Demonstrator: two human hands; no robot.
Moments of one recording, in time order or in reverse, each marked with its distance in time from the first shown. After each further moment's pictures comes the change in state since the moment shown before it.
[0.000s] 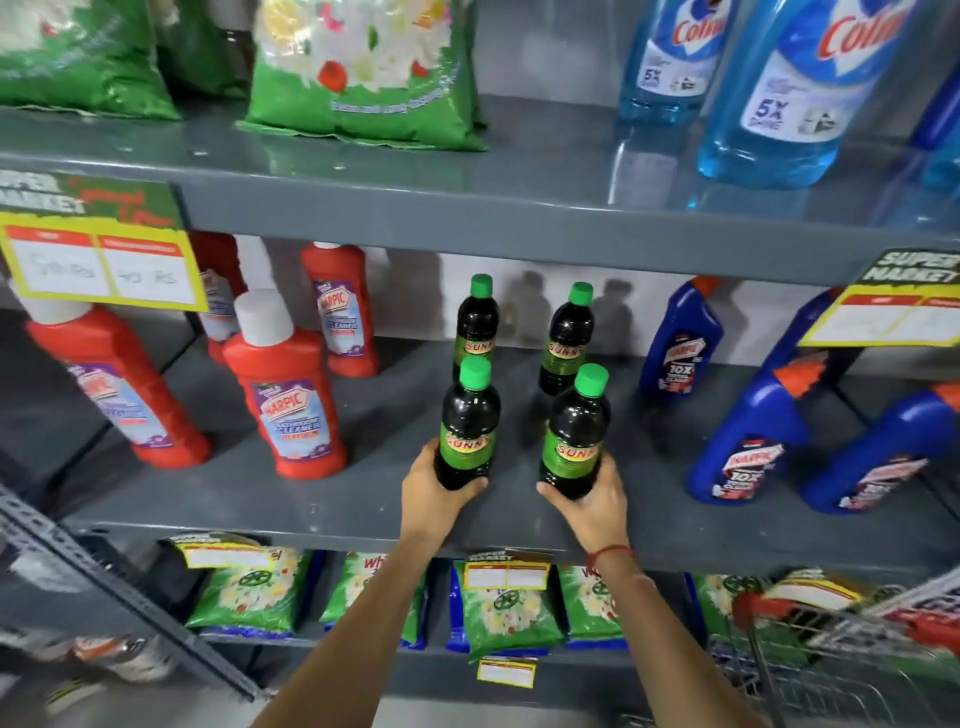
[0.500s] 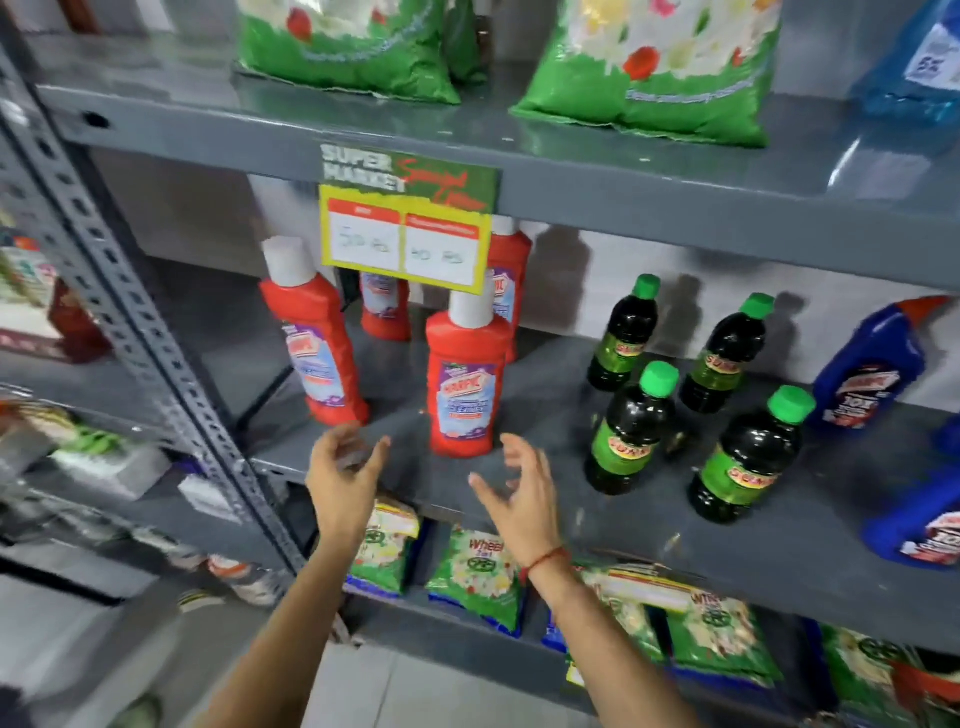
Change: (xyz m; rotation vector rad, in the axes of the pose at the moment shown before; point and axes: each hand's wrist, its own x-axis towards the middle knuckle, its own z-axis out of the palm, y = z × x) left_hand -0.004 -0.078 -0.214 -0.119 0.576 -0.069; right_hand -0.101 -0.132 0.170 0.140 -0.324 -0.299
